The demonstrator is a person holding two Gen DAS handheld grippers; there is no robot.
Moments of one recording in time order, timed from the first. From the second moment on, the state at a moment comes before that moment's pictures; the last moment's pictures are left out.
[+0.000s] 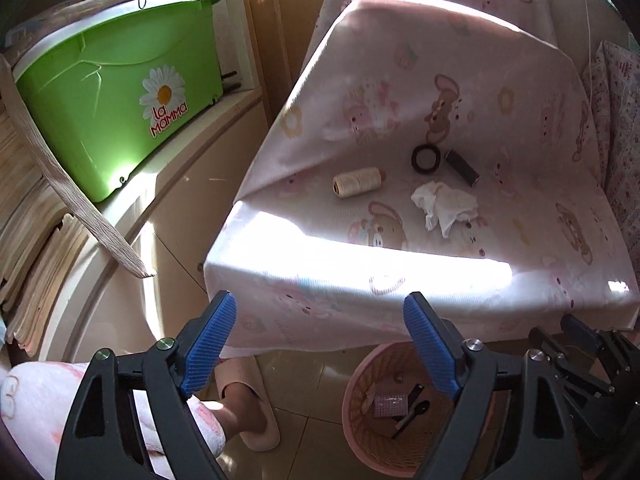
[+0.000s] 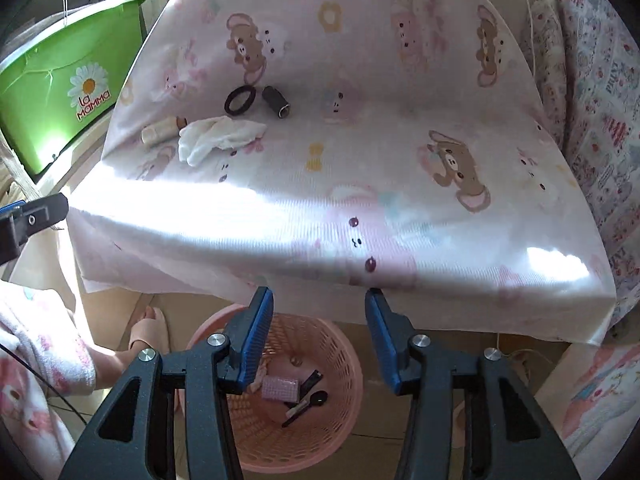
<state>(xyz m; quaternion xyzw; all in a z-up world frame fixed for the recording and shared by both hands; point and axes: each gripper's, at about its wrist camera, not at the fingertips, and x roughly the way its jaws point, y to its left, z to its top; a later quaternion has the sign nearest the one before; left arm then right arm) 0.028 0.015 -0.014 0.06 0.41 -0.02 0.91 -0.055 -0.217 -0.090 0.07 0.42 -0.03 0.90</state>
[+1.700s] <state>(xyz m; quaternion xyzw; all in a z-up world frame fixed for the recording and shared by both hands) 0.191 0.018 -0.041 -0.08 0.45 -0.01 0.89 0.065 -0.247 -0.015 0.00 0.34 0.00 0.94</state>
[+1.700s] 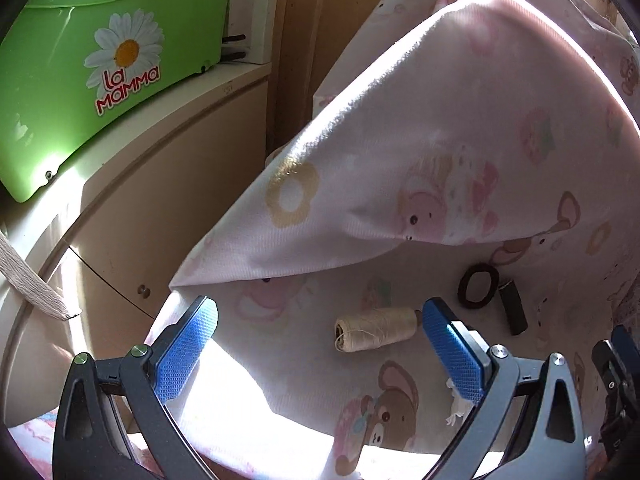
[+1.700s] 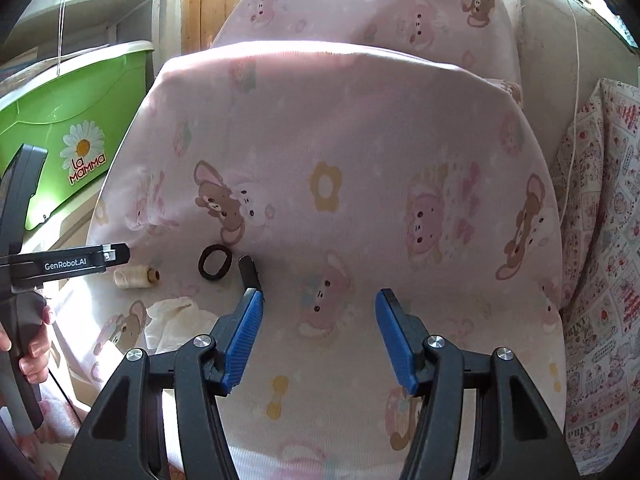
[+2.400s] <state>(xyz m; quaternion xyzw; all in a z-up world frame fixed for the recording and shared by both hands) 0.207 -0.024 -0.064 -0.01 0.47 -0.02 0.88 0.076 -0.251 -0.031 0.01 0.35 -0.02 0.93</state>
